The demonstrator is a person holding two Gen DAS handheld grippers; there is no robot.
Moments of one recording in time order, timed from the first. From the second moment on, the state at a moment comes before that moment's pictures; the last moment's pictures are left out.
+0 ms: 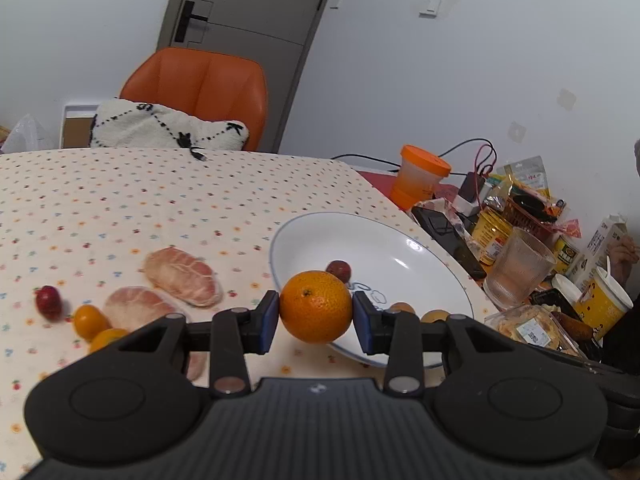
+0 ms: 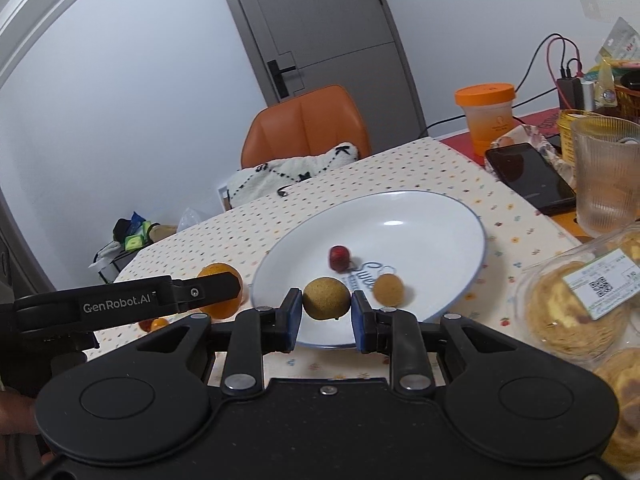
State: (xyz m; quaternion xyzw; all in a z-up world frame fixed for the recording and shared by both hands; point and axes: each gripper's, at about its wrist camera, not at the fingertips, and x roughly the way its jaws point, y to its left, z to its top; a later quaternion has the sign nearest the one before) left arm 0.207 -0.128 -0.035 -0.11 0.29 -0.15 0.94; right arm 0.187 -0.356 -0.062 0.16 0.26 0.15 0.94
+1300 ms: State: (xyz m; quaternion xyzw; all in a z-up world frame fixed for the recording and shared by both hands) left arm 0.200 -0.105 -0.027 -0.10 0.29 -0.06 0.95; right arm 0.191 -0.358 -0.058 0.16 0.23 0.14 0.95
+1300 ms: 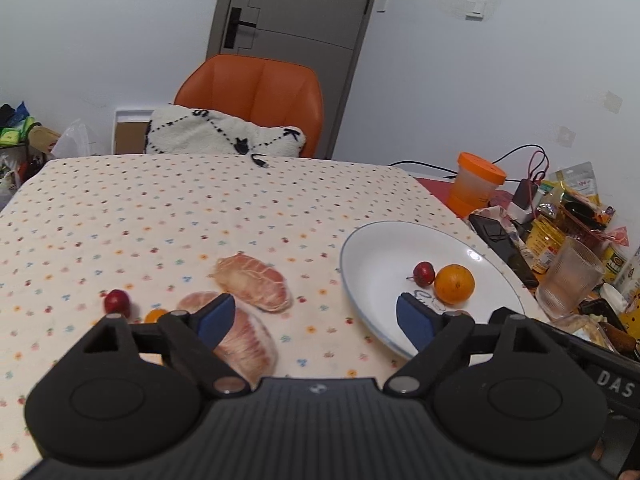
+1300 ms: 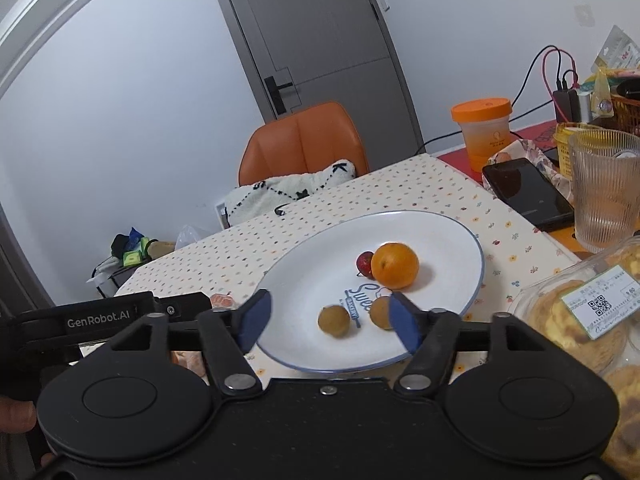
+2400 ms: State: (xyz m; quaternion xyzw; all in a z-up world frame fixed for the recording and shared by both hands) left arm 0.122 -0.042 -0.020 -0.11 0.27 -0.01 0.96; right arm 0.135 -0.312 -0.045 0.14 0.22 0.17 0.95
